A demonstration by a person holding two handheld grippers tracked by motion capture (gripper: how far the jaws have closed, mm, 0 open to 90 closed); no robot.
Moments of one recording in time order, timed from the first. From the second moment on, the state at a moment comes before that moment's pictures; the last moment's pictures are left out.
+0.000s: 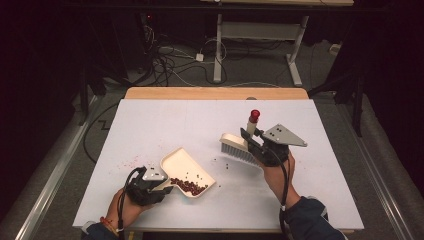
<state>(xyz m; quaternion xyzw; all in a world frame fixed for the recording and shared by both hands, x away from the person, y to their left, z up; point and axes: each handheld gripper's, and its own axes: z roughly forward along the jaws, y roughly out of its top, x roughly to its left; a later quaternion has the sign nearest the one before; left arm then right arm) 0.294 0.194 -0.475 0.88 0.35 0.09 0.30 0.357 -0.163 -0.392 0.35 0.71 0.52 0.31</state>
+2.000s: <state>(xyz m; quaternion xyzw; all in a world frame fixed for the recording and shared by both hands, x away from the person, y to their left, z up) 0.284 0.171 -0.478 0.90 0.33 0.09 0.27 0.311 -0.167 -0.383 0.29 0.74 0.53 0.29</state>
